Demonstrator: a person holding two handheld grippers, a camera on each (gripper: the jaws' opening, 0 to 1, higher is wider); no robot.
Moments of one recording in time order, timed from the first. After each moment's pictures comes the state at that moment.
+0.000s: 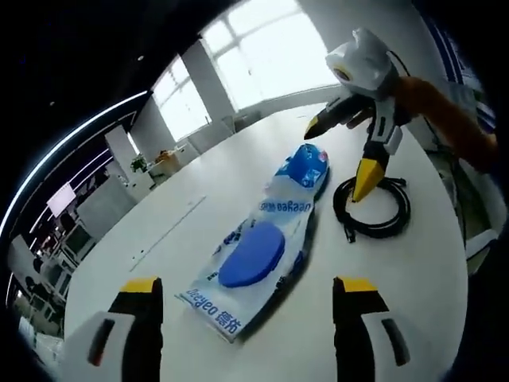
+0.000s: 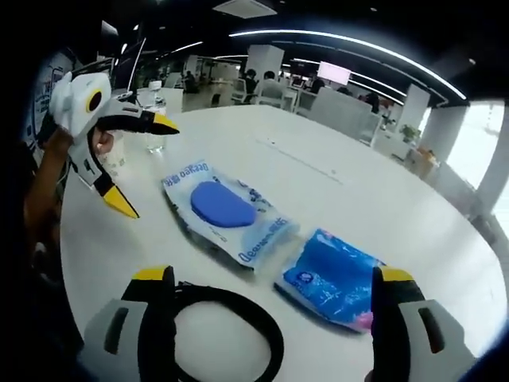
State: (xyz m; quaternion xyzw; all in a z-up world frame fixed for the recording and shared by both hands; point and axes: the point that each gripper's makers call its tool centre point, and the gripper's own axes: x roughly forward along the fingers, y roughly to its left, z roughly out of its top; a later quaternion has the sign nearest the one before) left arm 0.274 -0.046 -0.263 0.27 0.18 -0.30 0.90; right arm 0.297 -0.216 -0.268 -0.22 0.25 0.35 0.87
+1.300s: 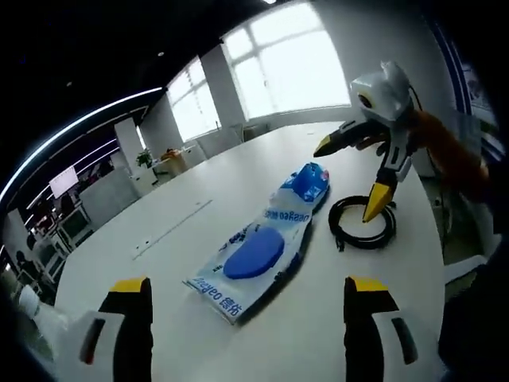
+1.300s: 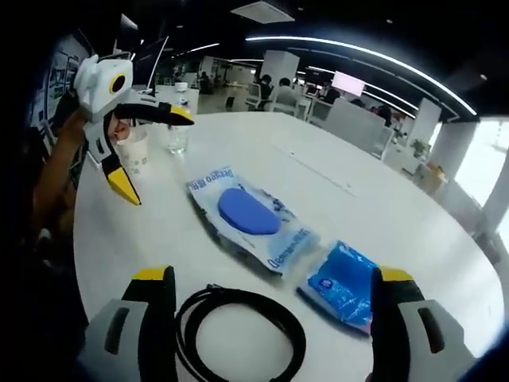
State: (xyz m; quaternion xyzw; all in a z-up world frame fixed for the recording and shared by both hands) left arm 0.244 -0.023 -0.243 0.21 0.18 -0.30 0.91; right arm 0.275 -0.196 -0.254 -0.24 0.23 0.39 0.86
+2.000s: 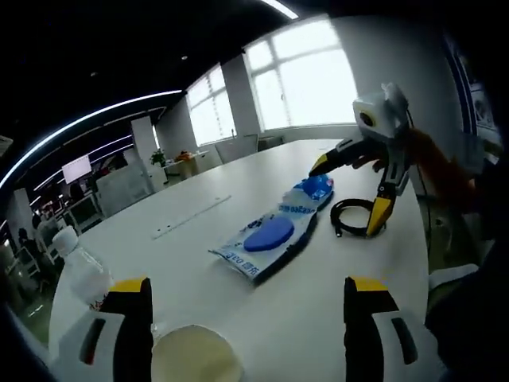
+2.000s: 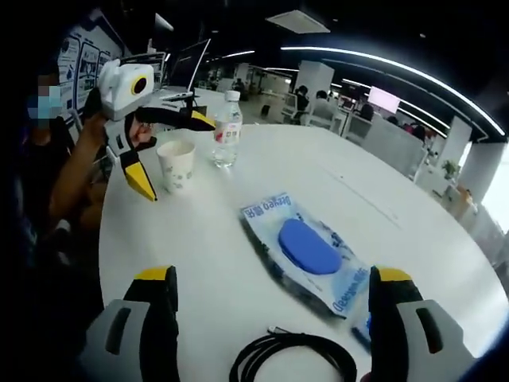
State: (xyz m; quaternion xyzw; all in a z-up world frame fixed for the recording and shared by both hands) left arm 0.206 0.043 -0.239 0.16 0.16 -0.28 0.93; right arm 0.241 -0.116 -0.253 -0.25 0.21 0.47 0.82
